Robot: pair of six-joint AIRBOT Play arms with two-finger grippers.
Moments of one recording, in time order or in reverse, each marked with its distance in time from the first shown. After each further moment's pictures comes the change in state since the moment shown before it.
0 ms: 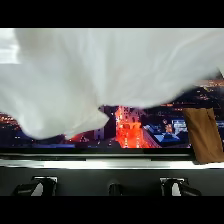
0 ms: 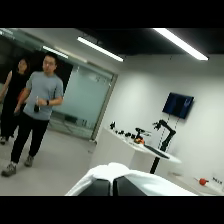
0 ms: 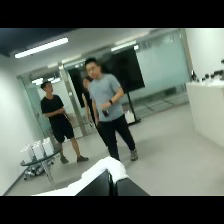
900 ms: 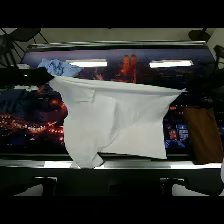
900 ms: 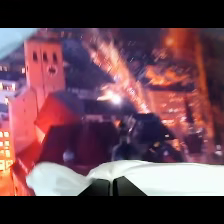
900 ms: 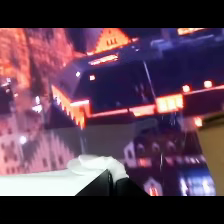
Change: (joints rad) left arm -0.083 -0.698 -0.192 0.187 -0.312 0.089; right arm 0.127 -0.847 0.012 -0.126 0.613 -0.136
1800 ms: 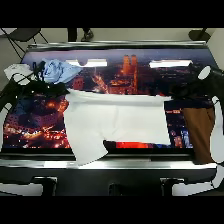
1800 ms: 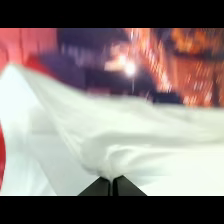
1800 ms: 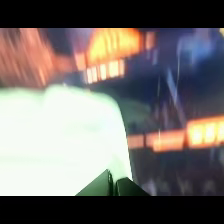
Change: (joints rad) left arm 0.015 -0.256 -0.023 -0.145 -0.055 0.108; right arm 0.055 -0.197 -0.031 -0.028 -0.056 0.042
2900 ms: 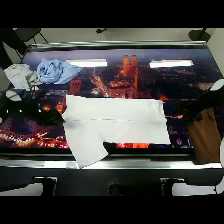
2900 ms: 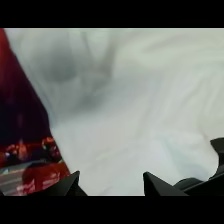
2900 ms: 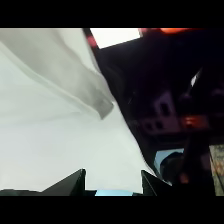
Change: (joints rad) left arm 0.135 0.185 -0.379 0.074 -0.373 -0.018; right arm -0.164 0.096 -0.234 0.124 0.279 -0.018
